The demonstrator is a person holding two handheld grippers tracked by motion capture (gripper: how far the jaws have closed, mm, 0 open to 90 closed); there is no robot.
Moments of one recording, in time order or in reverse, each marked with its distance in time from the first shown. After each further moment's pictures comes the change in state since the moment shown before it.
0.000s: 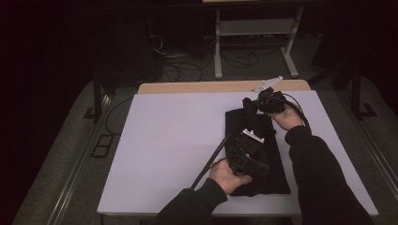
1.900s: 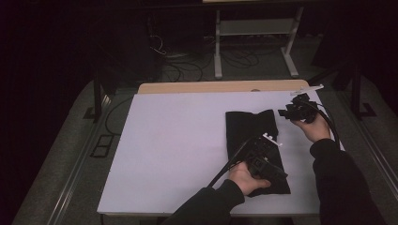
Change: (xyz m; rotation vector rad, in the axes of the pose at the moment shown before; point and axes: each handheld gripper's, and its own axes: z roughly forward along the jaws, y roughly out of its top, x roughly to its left) left arm -0.002 0.014 0.053 0.028 -0.075 0.000; right arm -0.044 -0.083 -0.037 0.006 -0.110 0.306
